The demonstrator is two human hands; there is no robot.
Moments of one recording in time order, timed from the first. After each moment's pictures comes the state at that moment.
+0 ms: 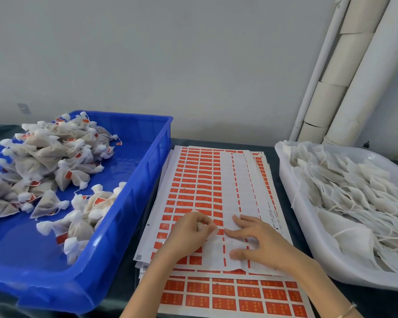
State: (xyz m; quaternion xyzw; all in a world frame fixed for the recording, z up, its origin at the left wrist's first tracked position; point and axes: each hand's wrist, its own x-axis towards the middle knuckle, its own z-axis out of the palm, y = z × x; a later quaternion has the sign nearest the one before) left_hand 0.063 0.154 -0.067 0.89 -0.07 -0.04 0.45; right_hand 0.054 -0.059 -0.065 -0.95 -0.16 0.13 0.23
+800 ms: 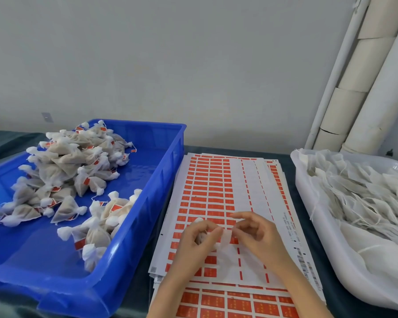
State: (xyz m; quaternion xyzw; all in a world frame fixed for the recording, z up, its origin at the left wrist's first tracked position) left_hand 0.042 0.165 -0.075 0.77 -0.07 0.07 0.63; right_hand 0.062 -0.011 -0.067 -0.81 -0.12 -0.06 0.57
